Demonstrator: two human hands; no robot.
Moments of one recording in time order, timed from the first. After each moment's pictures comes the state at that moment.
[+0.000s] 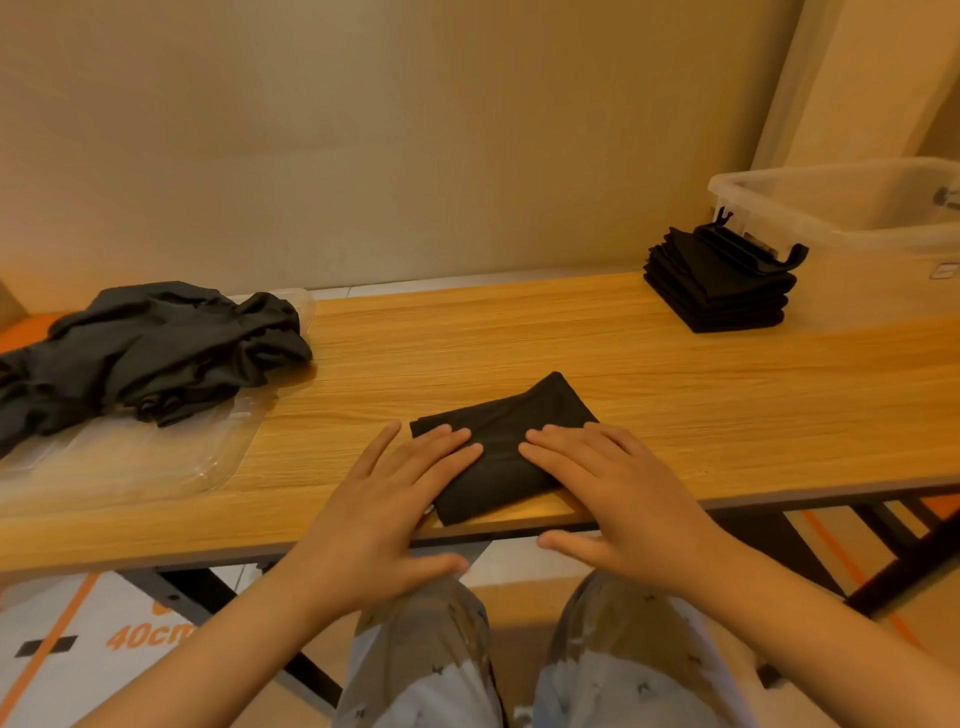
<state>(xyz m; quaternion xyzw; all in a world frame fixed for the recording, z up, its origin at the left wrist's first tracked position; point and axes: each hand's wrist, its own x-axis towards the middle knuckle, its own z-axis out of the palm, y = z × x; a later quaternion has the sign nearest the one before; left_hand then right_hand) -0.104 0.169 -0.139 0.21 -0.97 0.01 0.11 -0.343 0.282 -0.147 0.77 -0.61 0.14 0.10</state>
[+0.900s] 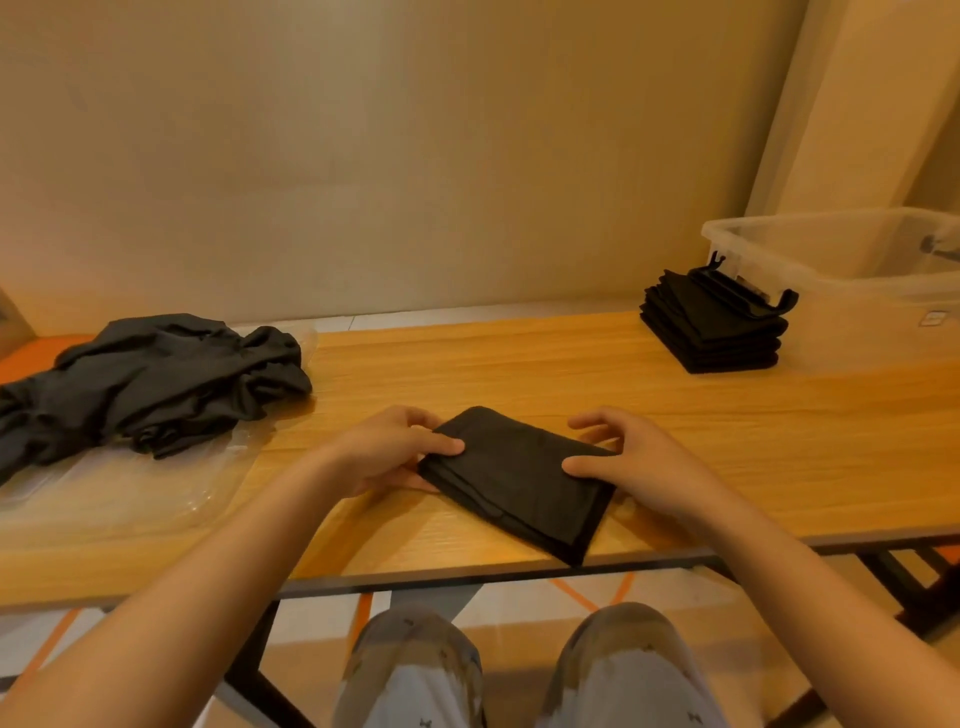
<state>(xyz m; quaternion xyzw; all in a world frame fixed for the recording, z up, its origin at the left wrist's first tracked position) -0.161 0.116 -0.074 0.47 -0.65 -0.59 0.09 -0.372 0.250 -0.100 0.49 -0.74 0.36 -0.28</state>
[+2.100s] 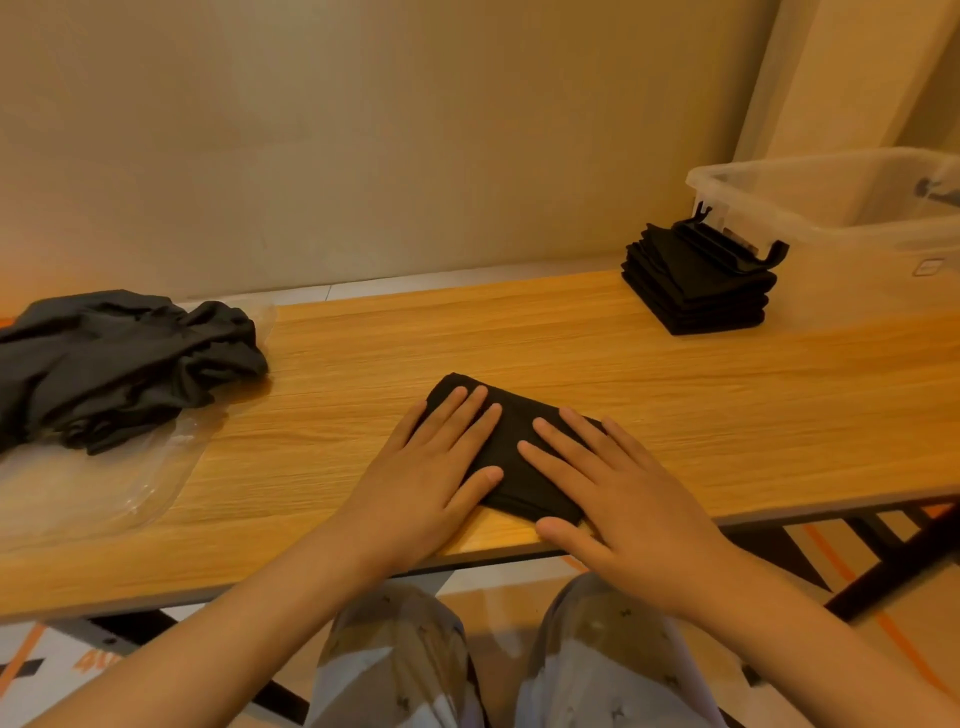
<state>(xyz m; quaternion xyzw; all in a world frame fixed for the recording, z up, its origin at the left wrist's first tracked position) -0.182 0.161 -0.127 0.28 -0.96 -0.05 0.06 -0.367 0.288 -0.144 0.72 -0.69 0.08 0.05</state>
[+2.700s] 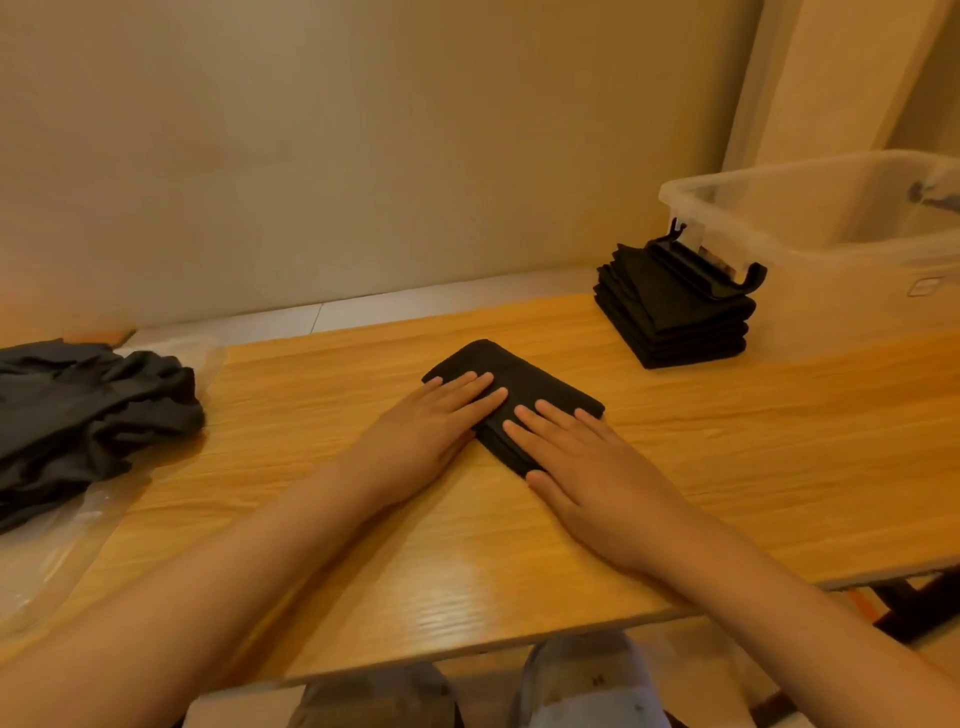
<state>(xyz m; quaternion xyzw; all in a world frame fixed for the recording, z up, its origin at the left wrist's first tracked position) -0.268 0.084 -0.112 0.22 -0.98 -0.01 0.03 -0.425 0.232 -0.127 0.70 -0.71 0.07 -0.02</state>
